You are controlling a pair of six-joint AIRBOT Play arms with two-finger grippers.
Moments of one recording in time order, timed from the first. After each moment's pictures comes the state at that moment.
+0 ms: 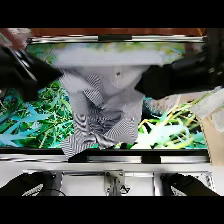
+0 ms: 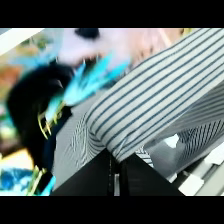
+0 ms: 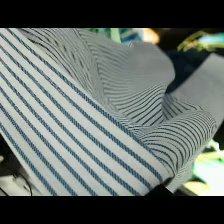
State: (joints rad) left arm -0.43 -1.06 1.79 1.26 -1.53 -1.34; right arm 0.45 -1.16 1.97 -1.22 1.74 1.76
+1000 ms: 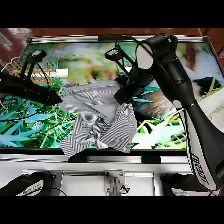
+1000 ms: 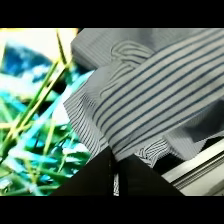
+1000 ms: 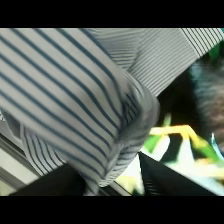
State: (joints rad) left arm -0.15 -1.13 1.36 1.20 -1.41 -1.30; right arm 0.59 -1.53 1.93 -1.50 1.74 1.44
